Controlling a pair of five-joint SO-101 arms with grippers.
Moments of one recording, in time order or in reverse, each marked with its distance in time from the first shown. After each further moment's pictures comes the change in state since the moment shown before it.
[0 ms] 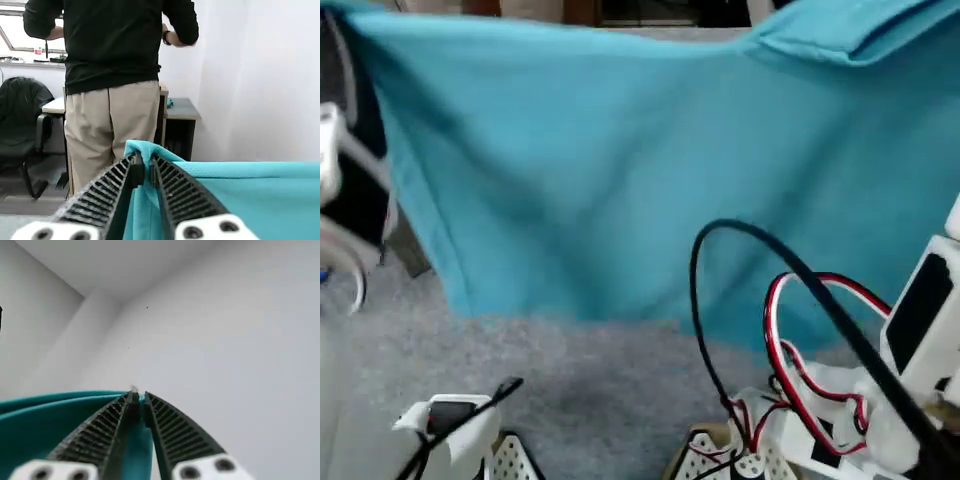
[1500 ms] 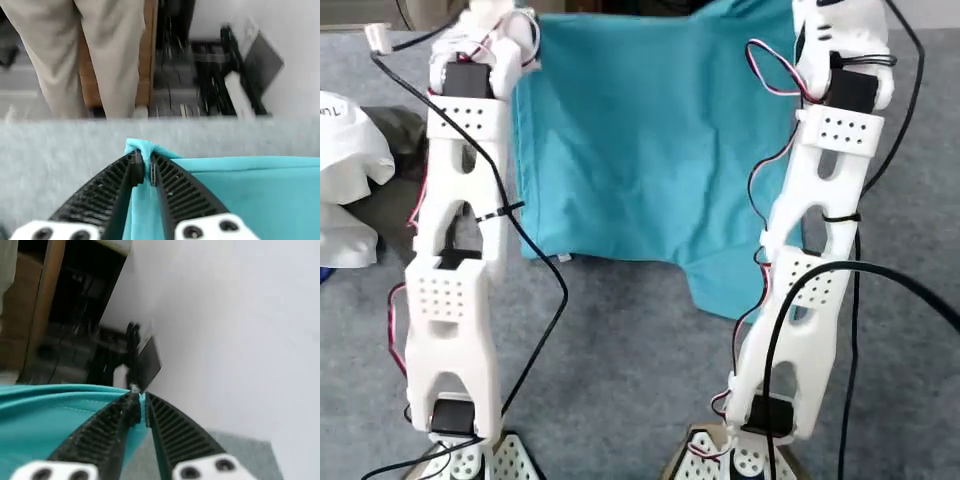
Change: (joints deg) left arm 4.0 72.4 -12.7 -24.8 0.2; right arm -8.3 64.3 0.9 -0.6 0.5
